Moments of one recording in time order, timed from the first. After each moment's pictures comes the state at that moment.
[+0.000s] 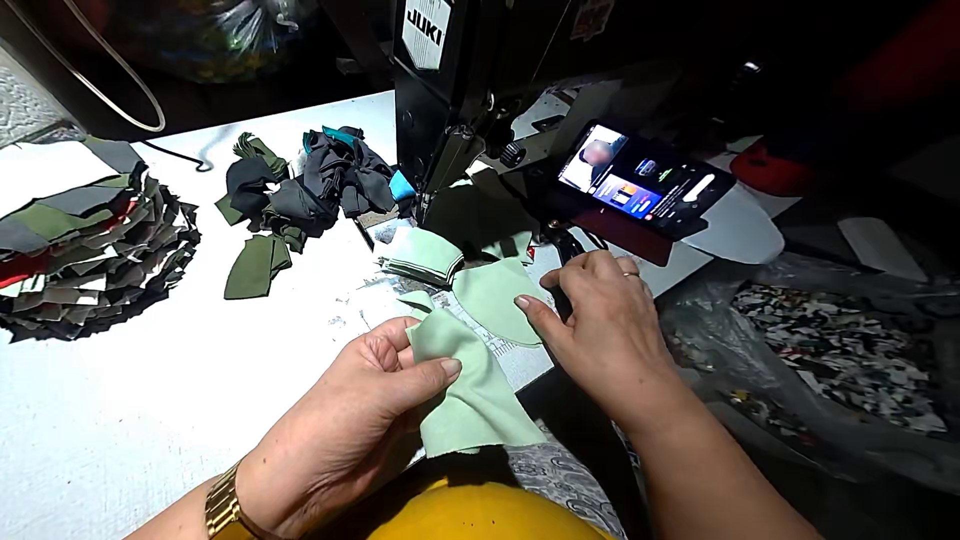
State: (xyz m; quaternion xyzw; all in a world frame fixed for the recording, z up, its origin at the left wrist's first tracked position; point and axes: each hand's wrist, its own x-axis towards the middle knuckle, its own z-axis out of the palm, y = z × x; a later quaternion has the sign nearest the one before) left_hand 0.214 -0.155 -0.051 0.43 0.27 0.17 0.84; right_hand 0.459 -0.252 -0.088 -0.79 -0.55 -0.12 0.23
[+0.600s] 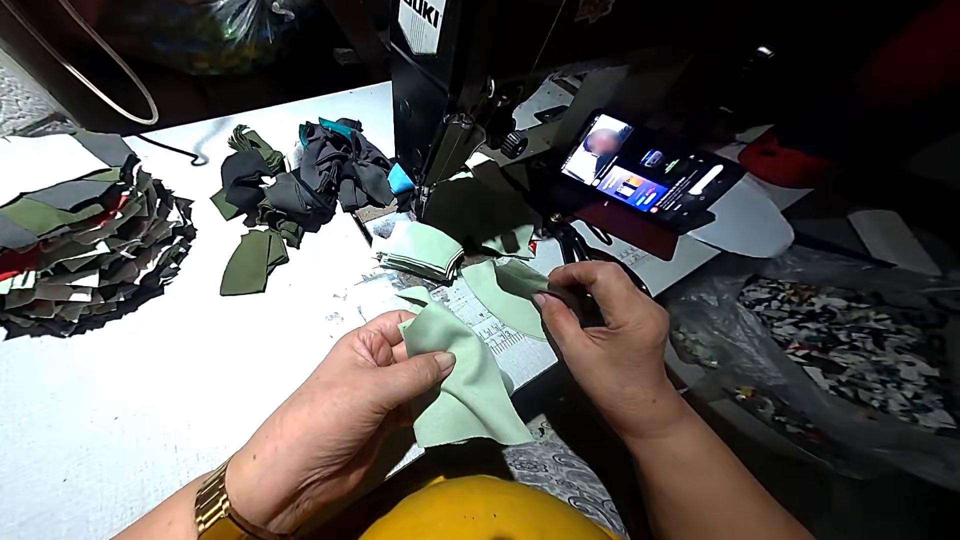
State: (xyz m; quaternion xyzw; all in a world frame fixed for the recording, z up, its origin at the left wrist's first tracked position) left_hand 0.213 -0.153 -0.053 0.44 0.28 0.17 0.83; right_hand 0.454 -0.256 -0.107 -0.67 -0.58 -0.13 0.45
